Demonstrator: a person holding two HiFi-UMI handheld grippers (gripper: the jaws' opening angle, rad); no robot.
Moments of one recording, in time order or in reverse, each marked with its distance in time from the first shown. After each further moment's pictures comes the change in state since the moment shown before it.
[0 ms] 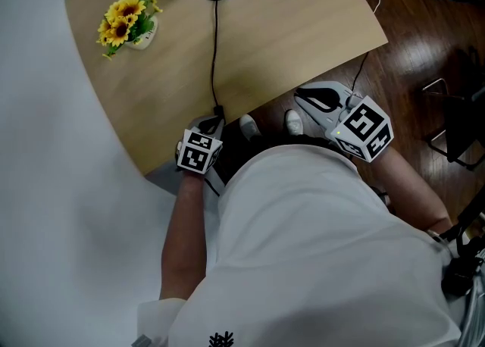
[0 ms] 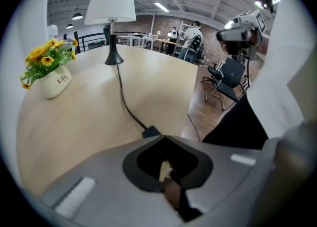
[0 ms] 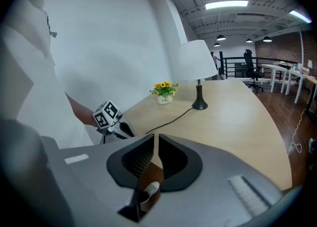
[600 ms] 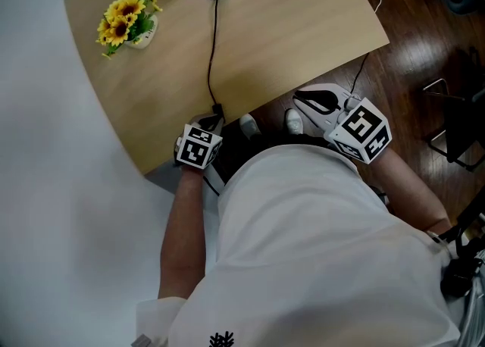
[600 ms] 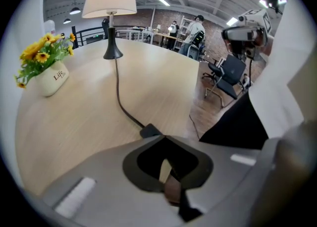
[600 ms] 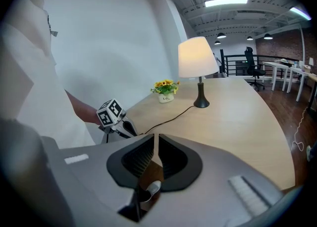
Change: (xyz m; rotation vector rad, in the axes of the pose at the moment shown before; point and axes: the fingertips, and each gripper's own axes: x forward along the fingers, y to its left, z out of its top) left arm 0.003 0.001 0.000 -0.010 0.064 -0.019; right arm 0.002 0.004 -0.006 0.007 0.008 0.014
